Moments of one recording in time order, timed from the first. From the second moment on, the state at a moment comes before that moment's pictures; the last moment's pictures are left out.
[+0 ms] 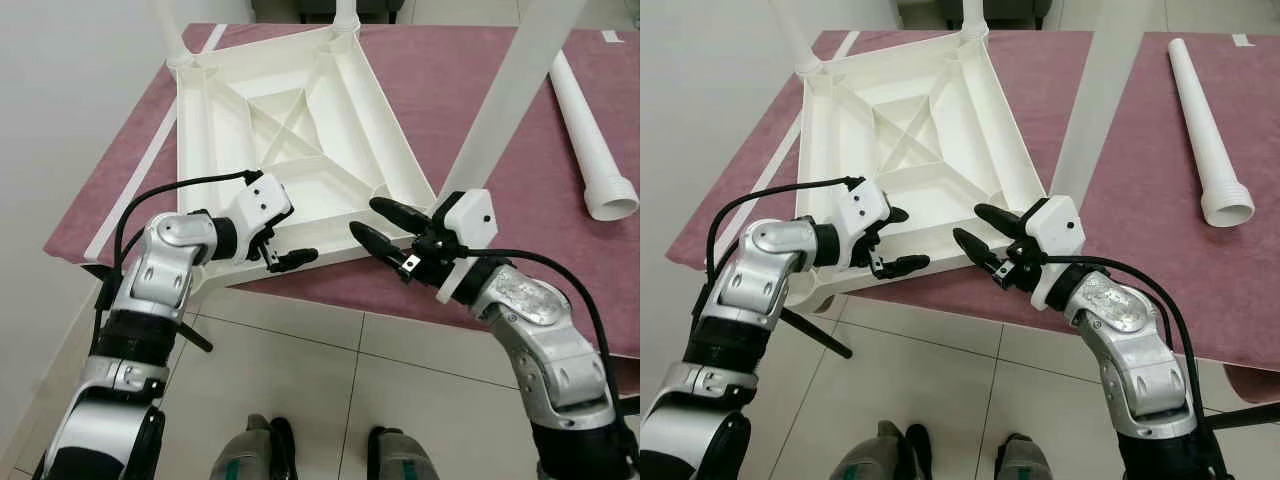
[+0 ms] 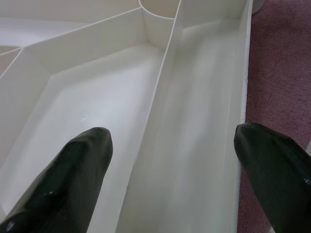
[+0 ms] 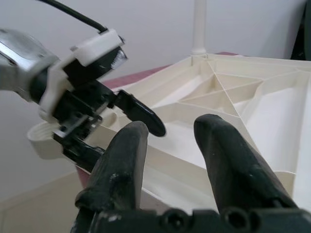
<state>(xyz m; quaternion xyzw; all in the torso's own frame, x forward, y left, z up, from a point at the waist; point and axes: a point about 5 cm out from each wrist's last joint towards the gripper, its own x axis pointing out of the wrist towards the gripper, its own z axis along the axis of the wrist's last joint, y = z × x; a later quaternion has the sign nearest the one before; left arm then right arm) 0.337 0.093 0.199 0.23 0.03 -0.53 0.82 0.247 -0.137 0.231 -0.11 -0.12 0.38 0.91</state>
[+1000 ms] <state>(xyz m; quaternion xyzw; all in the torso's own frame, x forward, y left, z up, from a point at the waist) 0.341 0.057 0.179 0.23 0.05 -0.62 0.75 0.232 -0.201 0.196 0.13 -0.10 -0.03 0.99</state>
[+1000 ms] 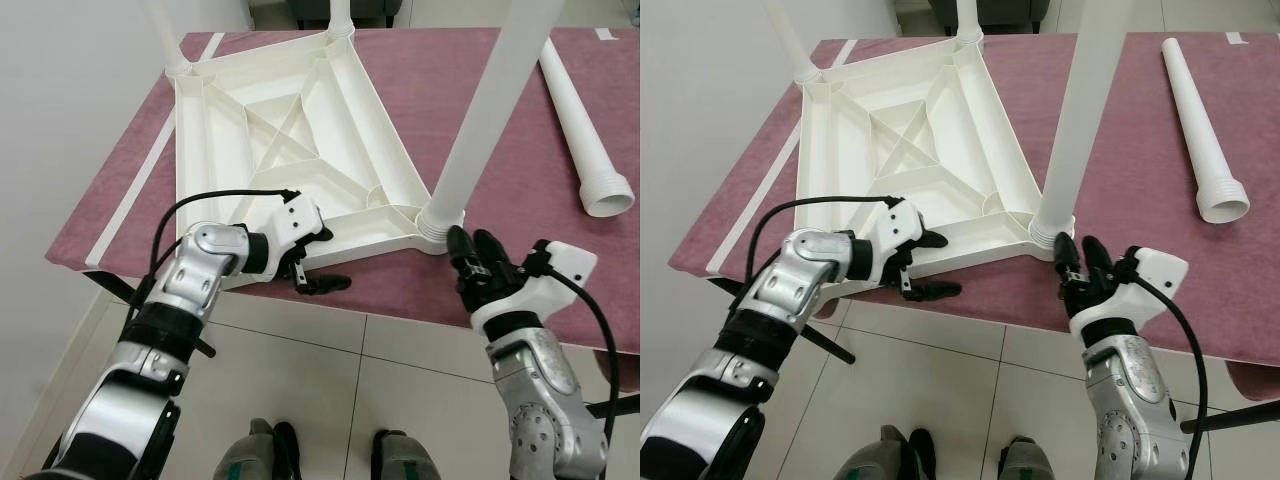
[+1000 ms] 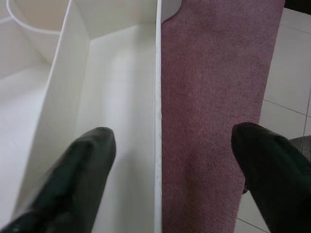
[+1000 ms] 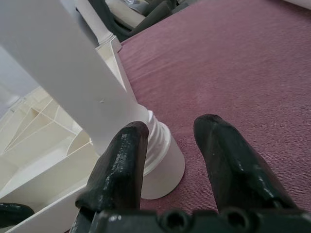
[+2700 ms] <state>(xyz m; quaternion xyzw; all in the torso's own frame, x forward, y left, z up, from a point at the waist) 0.331 0.028 0.189 0.32 -0.07 -0.69 0.64 0.248 -0.234 0.205 0.09 -0.11 -0.10 0.98</state>
